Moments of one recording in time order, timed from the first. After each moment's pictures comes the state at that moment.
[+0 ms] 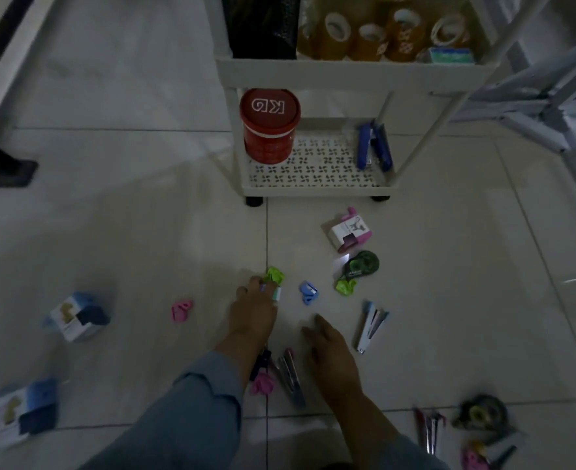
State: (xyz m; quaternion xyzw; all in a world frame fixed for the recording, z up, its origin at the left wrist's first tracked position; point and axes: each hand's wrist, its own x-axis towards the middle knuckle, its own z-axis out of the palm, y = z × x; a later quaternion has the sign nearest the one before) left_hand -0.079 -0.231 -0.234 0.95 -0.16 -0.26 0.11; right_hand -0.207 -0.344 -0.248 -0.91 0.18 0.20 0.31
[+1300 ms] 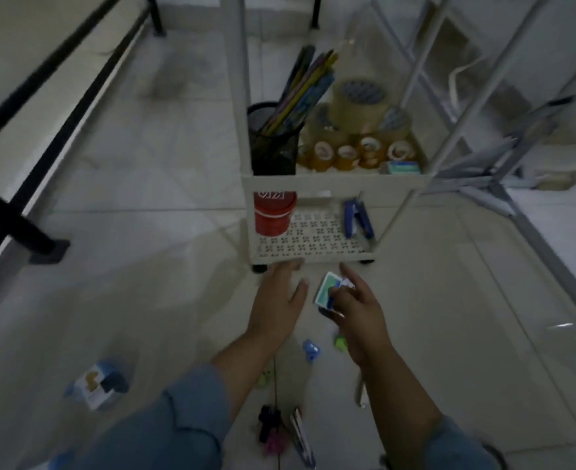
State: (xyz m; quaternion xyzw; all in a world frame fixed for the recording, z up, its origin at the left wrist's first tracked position) left_hand -0.034 -0.256 -0.081 0.84 -0.20 -0.08 0.50; right_hand -0.093 -0.373 -0.088 -0.53 0.37 -0.11 0.76
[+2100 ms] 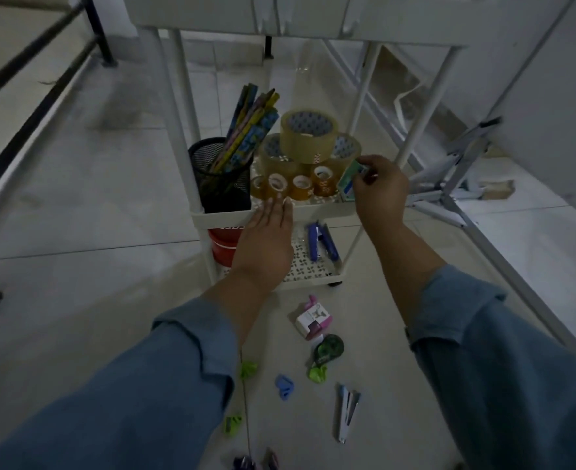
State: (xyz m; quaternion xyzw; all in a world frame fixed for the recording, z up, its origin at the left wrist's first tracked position) left_hand 0.053 -0.331 -0.005 0.92 -0.38 0.02 0.03; right_hand 0.025 -0.504 0.032 -0.82 0.28 -0.37 0.33
